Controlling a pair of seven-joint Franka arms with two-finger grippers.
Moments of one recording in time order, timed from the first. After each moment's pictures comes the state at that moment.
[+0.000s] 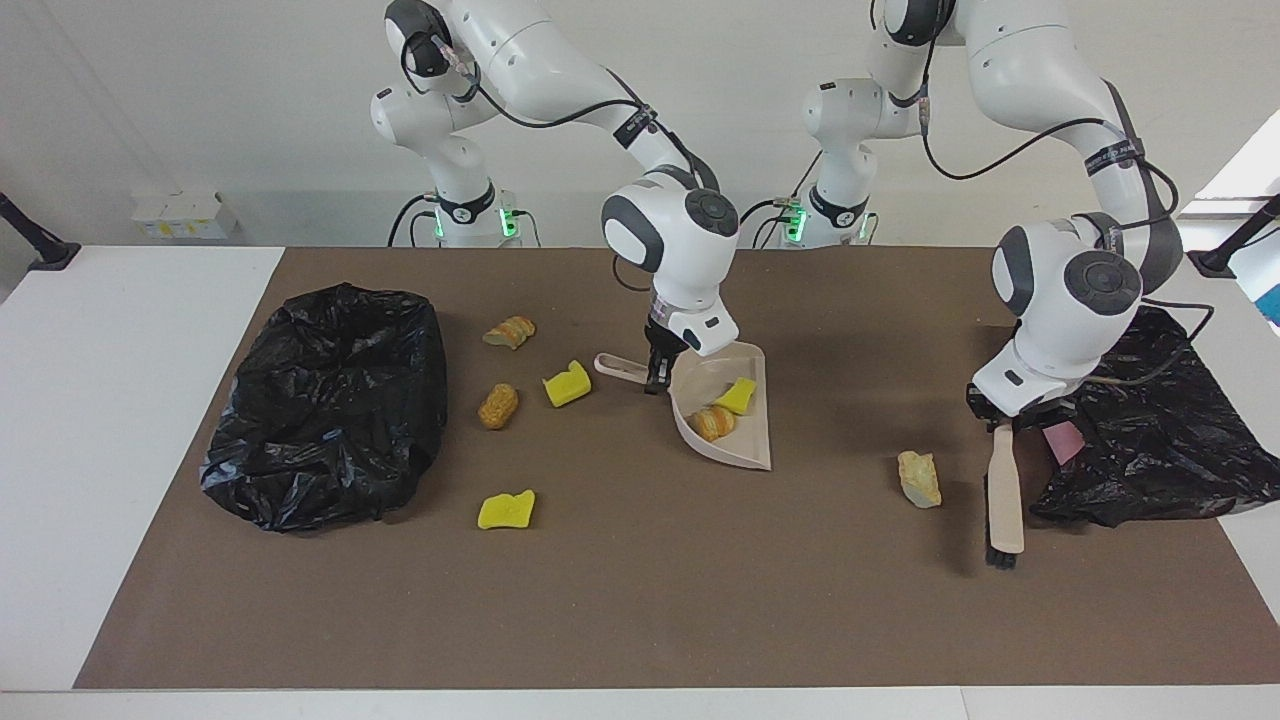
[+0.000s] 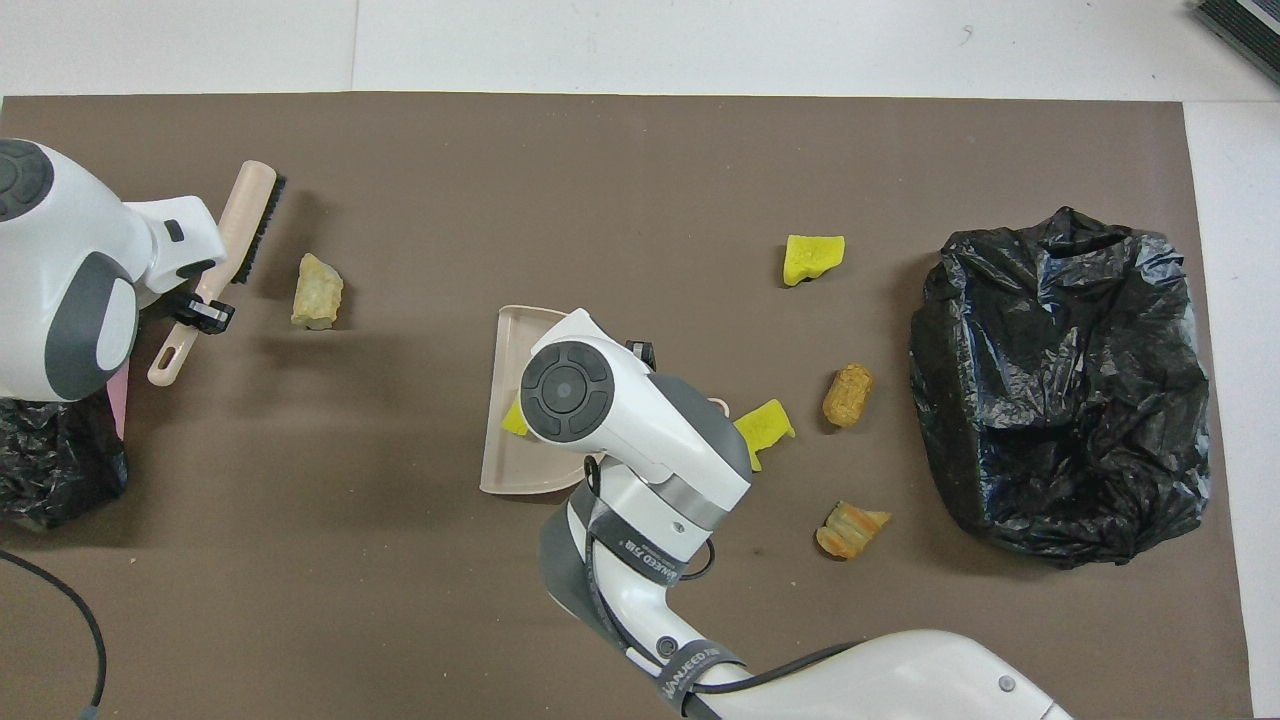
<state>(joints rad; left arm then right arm) -0.02 0.31 0.01 -1.80 0.22 2.06 0.27 0.53 0.46 0.18 -1.65 -0.29 2.01 -0.62</state>
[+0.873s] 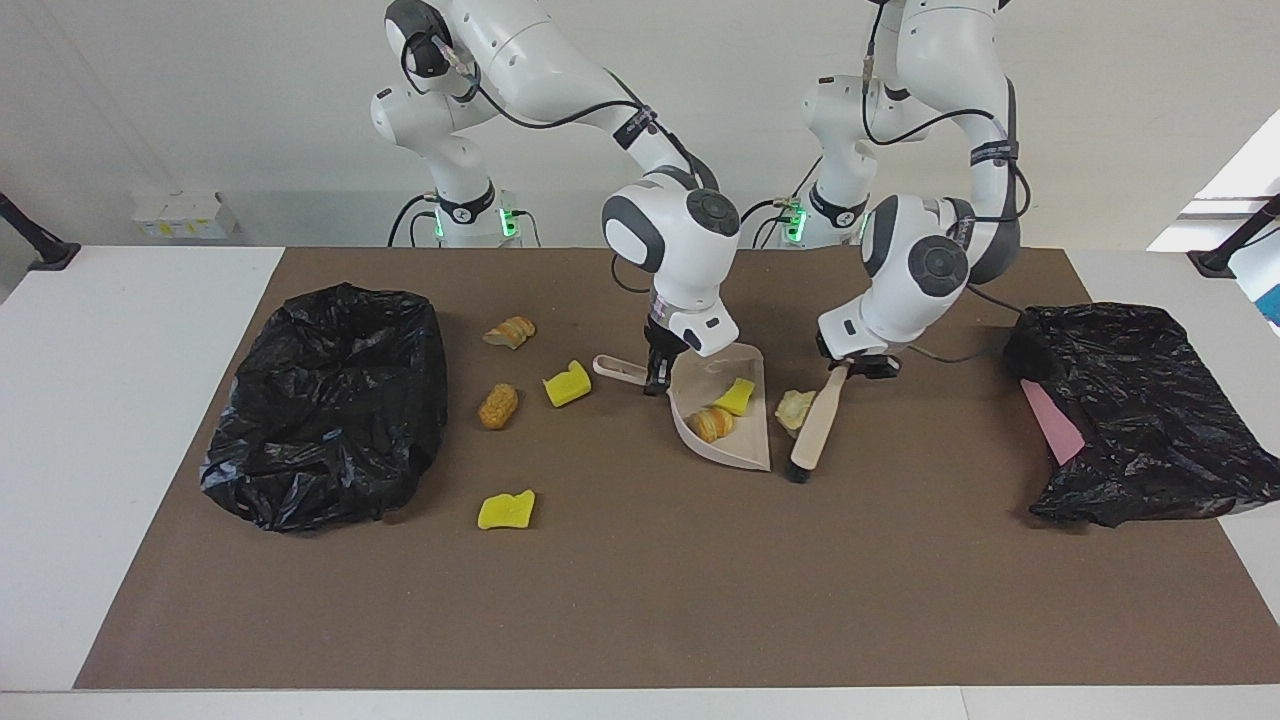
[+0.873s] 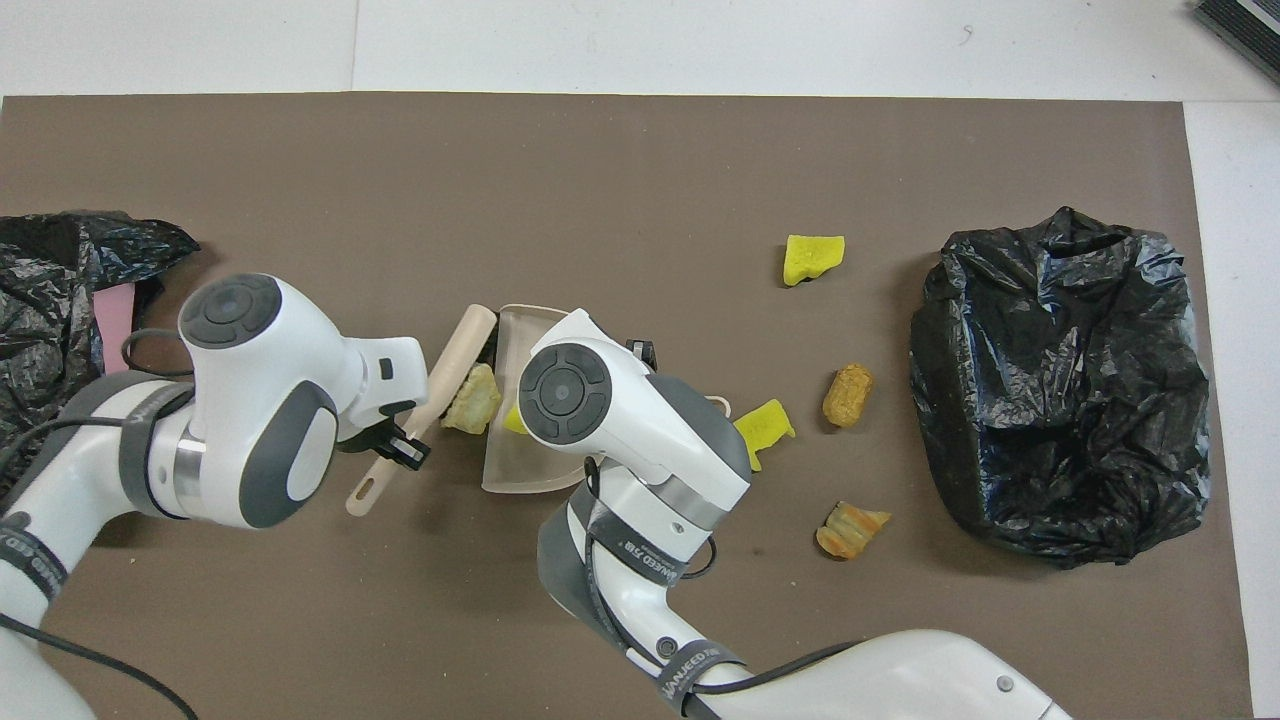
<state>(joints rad) -0.31 0.10 -0.04 -2.15 -0.16 2.00 0.34 0.53 0.46 0.18 -1.65 -0.30 2.01 -0.62</state>
